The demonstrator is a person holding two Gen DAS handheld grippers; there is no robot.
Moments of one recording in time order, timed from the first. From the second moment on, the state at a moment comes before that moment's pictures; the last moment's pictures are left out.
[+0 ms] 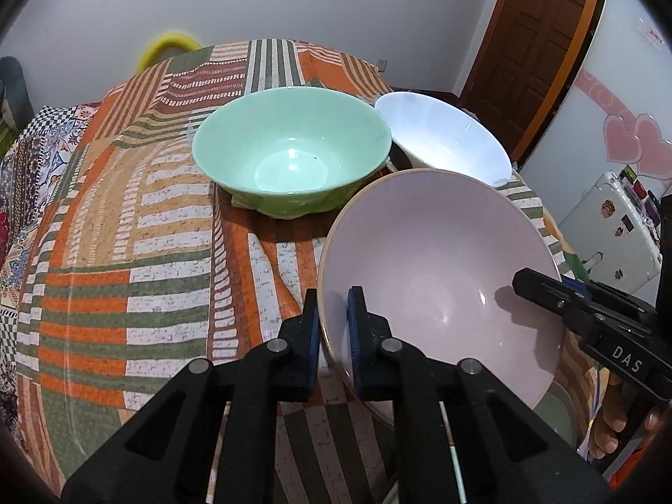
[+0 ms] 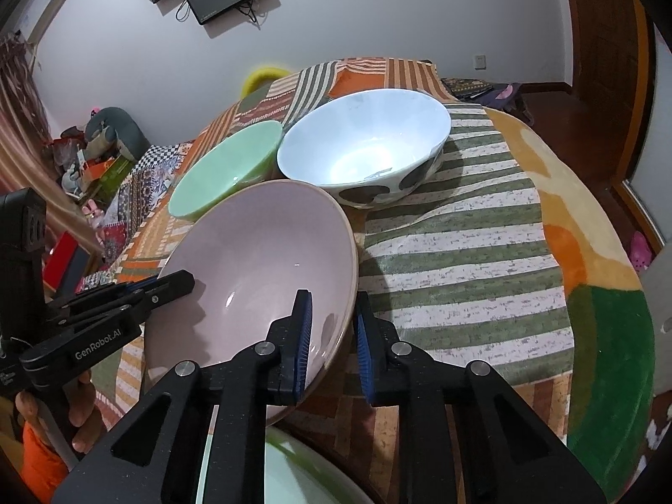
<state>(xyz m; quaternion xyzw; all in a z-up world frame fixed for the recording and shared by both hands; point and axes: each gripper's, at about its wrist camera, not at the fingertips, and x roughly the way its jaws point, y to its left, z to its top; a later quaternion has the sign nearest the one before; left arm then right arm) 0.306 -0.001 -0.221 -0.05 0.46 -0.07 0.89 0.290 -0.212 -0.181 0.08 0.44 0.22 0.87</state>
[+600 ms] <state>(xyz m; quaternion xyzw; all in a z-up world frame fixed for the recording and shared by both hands) 0.254 0.000 -0.170 -0.05 0.42 -0.08 0.90 0.261 -0.210 -0.143 0.06 0.40 0.22 0.89</state>
